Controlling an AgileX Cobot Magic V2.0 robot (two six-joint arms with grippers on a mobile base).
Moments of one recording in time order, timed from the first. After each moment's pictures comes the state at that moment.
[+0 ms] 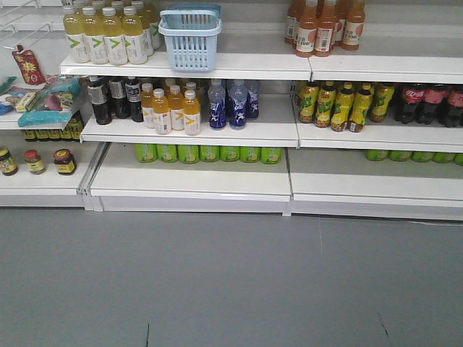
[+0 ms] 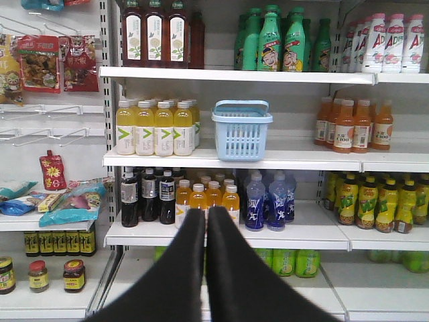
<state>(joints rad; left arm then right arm) -0.02 -0.01 0.04 0.10 -0.02 -0.21 0.04 -0.01 0.03 -0.04 0.09 0.08</state>
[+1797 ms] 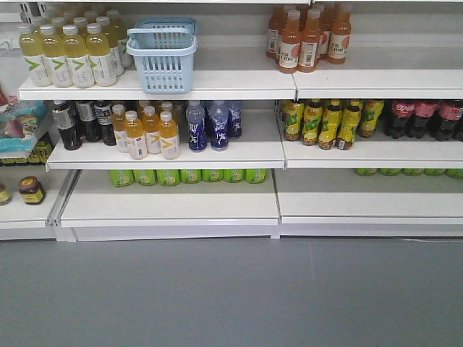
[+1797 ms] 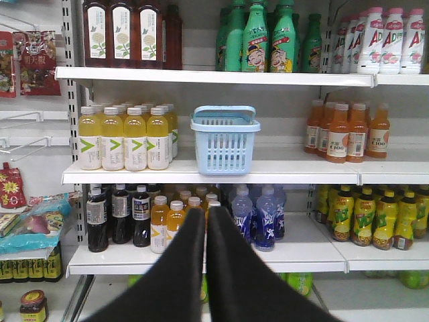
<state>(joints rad) -0.02 -0.01 0.04 0.10 -0.02 -0.21 0.04 -0.01 0.03 -0.04 0.09 0.08</state>
